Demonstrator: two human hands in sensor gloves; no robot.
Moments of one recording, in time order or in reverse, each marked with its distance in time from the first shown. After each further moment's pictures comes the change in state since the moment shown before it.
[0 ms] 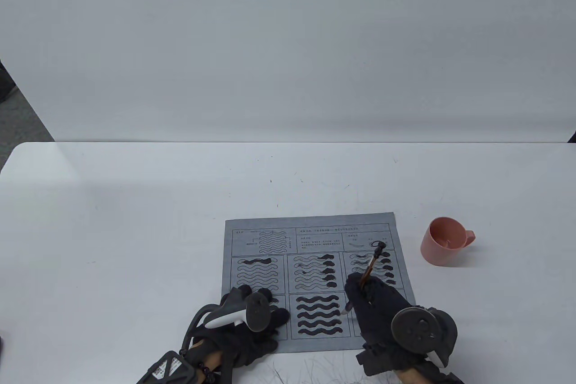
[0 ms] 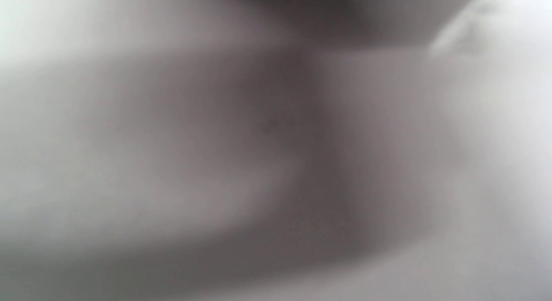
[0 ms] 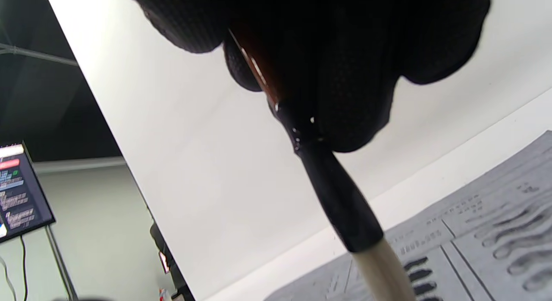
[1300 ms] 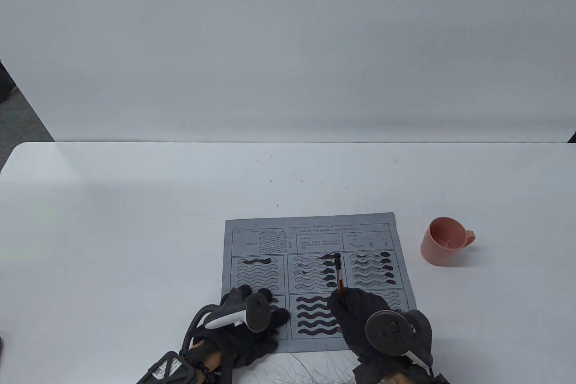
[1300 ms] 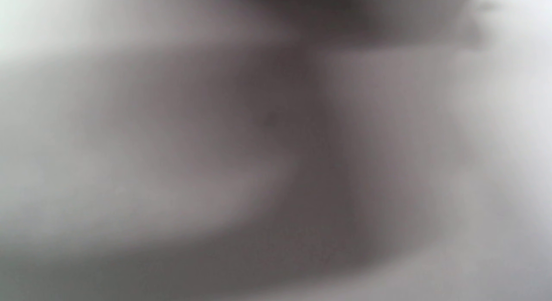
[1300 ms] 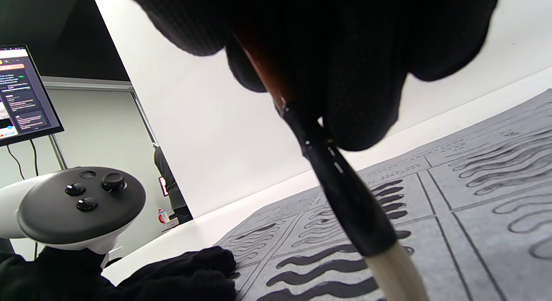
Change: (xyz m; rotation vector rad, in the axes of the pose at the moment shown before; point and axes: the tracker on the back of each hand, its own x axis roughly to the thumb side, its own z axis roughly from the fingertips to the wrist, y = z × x) left_hand 0.000 0.000 0.000 0.003 -0.001 0.000; right_hand 0.012 0.038 0.009 0.238 -0.055 0.160
